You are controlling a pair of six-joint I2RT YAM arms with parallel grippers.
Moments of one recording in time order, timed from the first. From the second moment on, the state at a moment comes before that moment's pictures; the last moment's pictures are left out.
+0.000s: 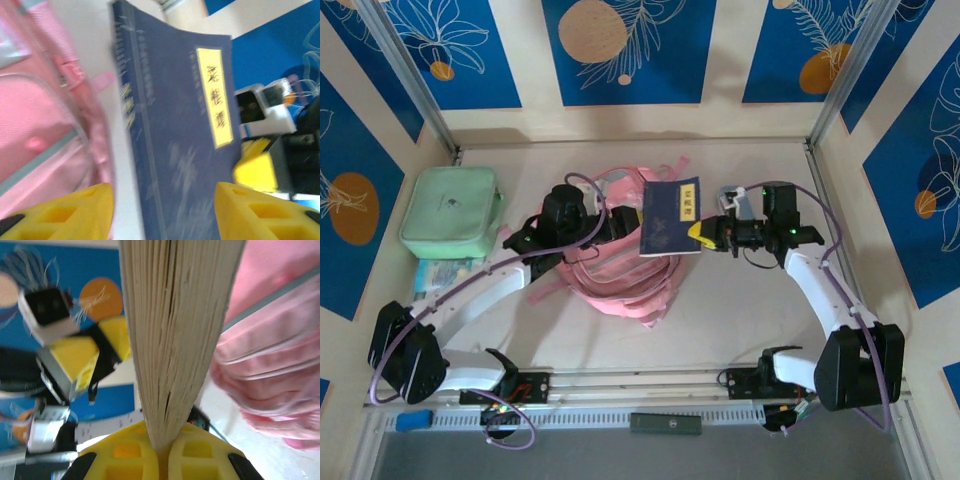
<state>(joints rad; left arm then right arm) -0.65 1.29 1.00 -0.15 0.31 -0.81 0.07 1.20 0.89 -0.49 -1.12 0.75</state>
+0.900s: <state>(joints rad) -0.92 1.88 1.43 -0.63 0.14 -0.16 -0.29 1.11 0.86 -0.83 -0.92 0.58</state>
